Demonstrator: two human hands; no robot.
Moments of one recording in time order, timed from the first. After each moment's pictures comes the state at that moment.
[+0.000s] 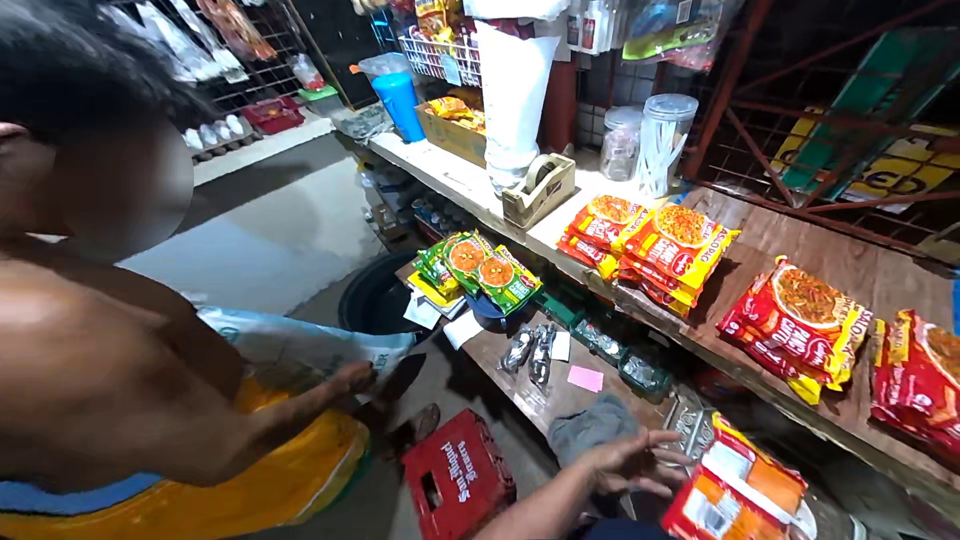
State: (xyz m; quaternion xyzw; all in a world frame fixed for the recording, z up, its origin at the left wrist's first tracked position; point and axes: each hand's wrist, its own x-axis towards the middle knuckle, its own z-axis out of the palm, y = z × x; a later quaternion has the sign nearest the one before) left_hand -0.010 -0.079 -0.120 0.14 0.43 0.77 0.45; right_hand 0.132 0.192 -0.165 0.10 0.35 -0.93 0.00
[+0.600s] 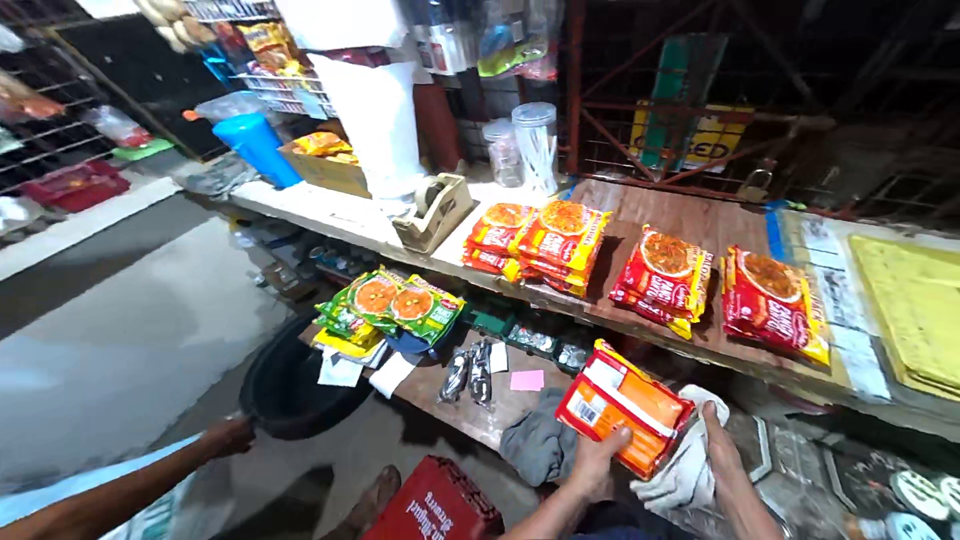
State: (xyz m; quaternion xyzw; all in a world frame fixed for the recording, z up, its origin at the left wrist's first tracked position) left_hand 0.039 -0.008 -0.097 -0.08 0.50 0.83 0.25; right_hand 0.079 0.175 -0.107 0.33 0.53 -0.77 -0.15
